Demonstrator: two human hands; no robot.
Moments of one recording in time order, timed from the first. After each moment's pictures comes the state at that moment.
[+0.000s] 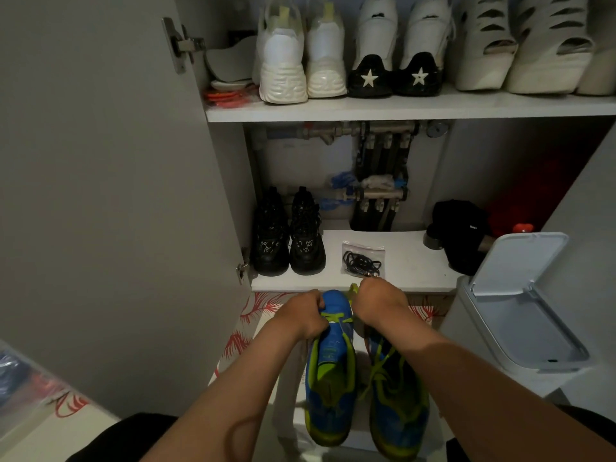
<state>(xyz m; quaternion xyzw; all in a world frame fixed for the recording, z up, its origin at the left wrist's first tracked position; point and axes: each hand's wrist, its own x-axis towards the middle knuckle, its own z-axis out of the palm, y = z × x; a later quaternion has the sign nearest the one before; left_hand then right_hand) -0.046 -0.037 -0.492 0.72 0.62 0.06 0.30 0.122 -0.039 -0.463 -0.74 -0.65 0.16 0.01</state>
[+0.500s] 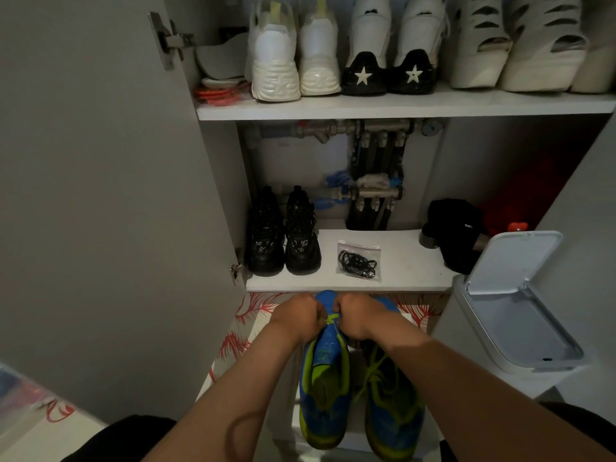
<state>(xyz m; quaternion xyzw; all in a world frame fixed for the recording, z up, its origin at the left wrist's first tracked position) -0.040 -0.037 -0.495 0.80 0.57 0.02 0.18 0.116 -0.039 -0.482 -0.62 -0.75 0.20 -0.06</state>
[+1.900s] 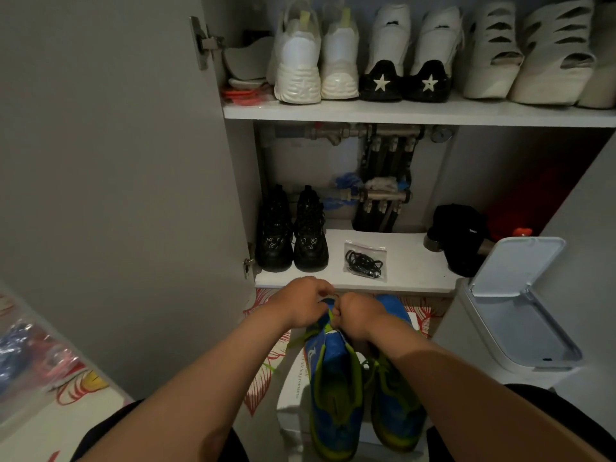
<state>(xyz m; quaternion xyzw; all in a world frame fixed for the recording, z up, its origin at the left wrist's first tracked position) -0.067 -0.047 -0.462 0.79 0.54 0.11 0.26 0.089 -0.062 -0.466 -0.62 -0.75 0.22 -0.04</state>
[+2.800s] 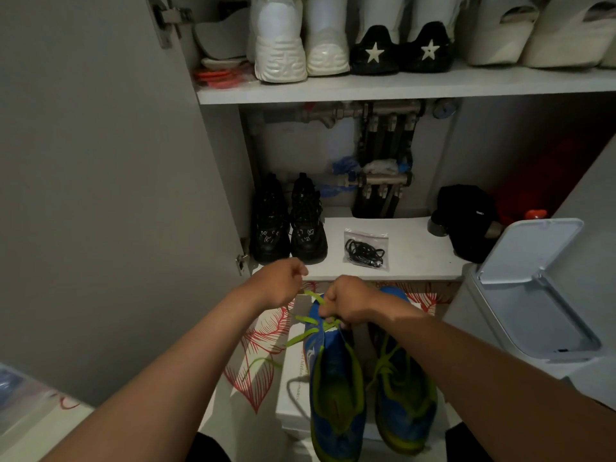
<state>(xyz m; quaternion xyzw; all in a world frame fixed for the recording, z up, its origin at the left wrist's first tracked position) -0.092 -0.017 -0.454 0.73 0.61 0.10 0.28 0.094 -0.030 -0.472 -0.57 -0.73 0.38 0.02</state>
